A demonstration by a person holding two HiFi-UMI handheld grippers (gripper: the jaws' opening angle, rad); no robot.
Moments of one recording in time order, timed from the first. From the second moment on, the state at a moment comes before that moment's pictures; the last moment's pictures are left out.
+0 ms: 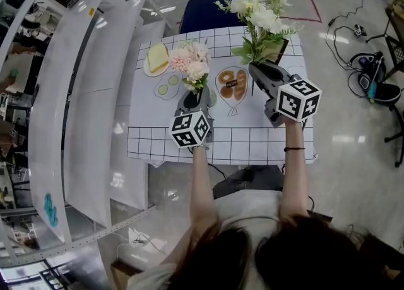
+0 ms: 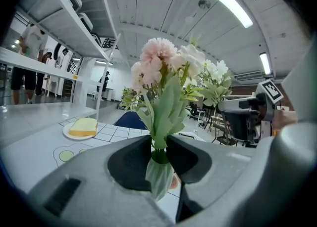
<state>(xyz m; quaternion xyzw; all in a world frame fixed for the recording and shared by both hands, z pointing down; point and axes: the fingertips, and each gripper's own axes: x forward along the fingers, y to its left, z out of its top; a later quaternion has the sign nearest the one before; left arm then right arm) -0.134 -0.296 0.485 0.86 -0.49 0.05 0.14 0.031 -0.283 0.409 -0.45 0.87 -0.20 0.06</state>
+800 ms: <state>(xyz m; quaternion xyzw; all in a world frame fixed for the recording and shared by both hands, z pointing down) -0.138 -0.299 0.458 0.85 -0.50 0.00 0.15 0.028 -0.286 0.406 -0.43 0.88 -0.20 0.07</state>
